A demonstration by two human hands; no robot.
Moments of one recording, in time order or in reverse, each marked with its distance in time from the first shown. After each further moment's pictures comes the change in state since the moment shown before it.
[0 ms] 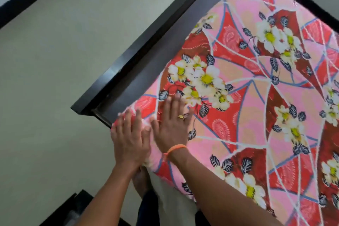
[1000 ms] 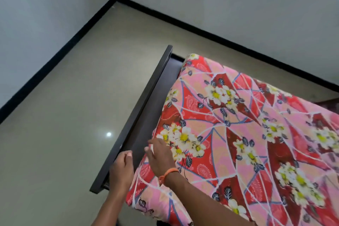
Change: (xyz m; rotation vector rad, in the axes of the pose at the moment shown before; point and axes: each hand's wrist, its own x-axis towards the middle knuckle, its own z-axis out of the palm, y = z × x) left_hand 0.126 0.057 -0.218 -0.572 -0.229 -0.310; right_hand 0.066 -0.059 -0.209 0.654 0.047 0.096
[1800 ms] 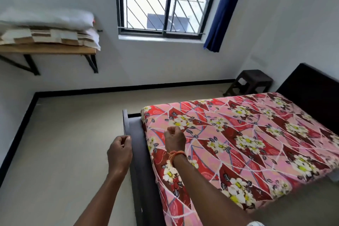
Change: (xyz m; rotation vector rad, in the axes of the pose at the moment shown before) left_hand 0.072 0.238 -0.224 -0.146 -0.359 0.585; right_hand 0.052 -0.231 -0.131 0.466 1.019 0.645
